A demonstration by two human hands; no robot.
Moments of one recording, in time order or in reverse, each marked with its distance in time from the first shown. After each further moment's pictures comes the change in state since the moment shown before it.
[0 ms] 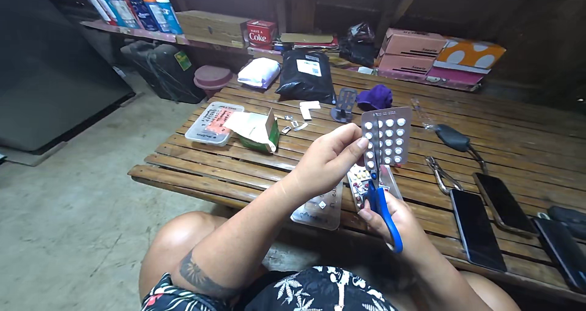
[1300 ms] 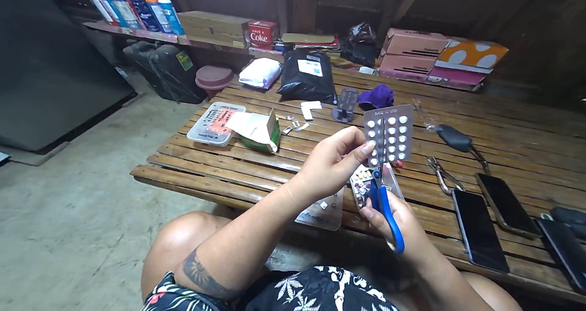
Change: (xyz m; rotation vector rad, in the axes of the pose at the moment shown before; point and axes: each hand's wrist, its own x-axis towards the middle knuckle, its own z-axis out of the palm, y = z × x) left_hand -0.001 -0.005 0.006 -0.010 0.034 -0.051; right_hand 0.002 0.003 0.000 -0.047 0.021 -0.019
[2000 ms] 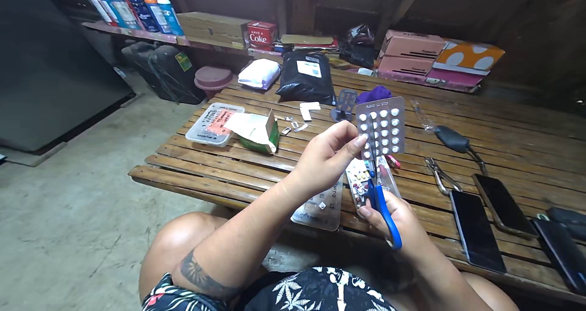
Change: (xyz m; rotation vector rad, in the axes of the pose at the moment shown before) left_hand 0.003 -0.002 -0.006 -0.026 0.046 0.039; right_hand 0.001 -0.001 -0.003 -0.030 -0.002 0.048
